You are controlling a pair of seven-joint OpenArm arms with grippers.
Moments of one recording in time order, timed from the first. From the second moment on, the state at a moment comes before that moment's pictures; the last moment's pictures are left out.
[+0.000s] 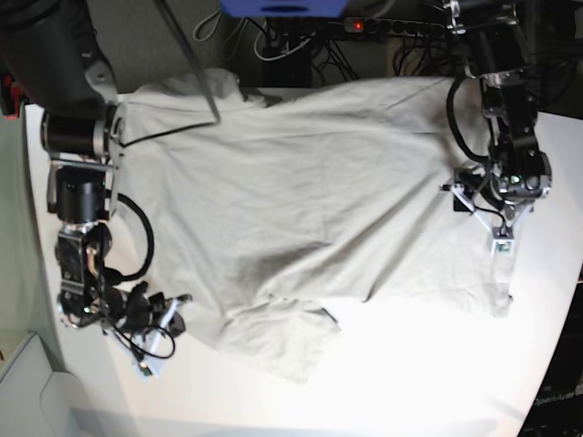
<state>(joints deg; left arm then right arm) -3.5 -11.2 -17.7 88.7 -2.2 -15.2 62.8 39.7 11.5 5.0 43.7 7.1 39.7 -37.0</state>
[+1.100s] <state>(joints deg) 0.3 -13.1 -17.4 91.7 -2.2 -15.4 63.7 16.1 19.0 0.2 52.5 10.7 39.6 -19.2</state>
